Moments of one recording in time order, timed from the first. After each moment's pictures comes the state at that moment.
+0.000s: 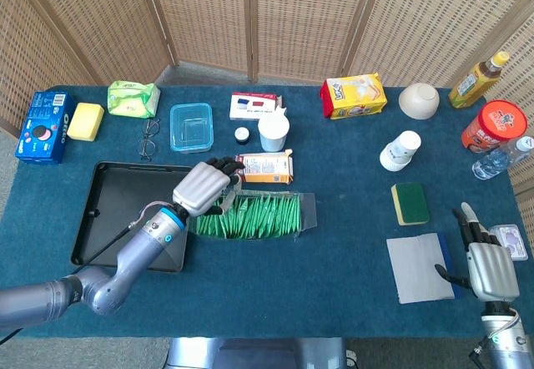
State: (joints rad) left arm -0.87 -1.43 -0.28 -1.65 1.12 0.85 0.43; right arm 0.09 -1.19 0.07 -1.61 -1.41 1.43 -0.06
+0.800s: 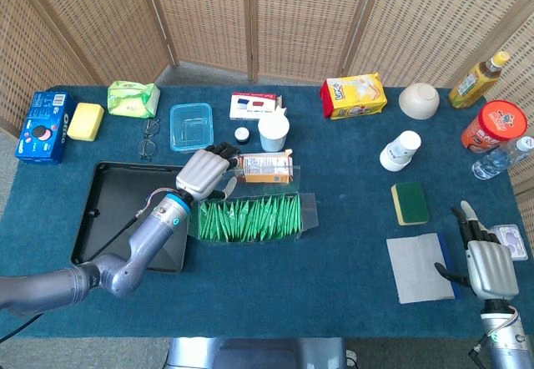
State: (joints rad) left arm -0.95 -1.52 -0.26 -1.46 1.02 0.85 0.40; right arm 0.10 -1.18 0.08 -1.63 -1.40 1.42 -0.08
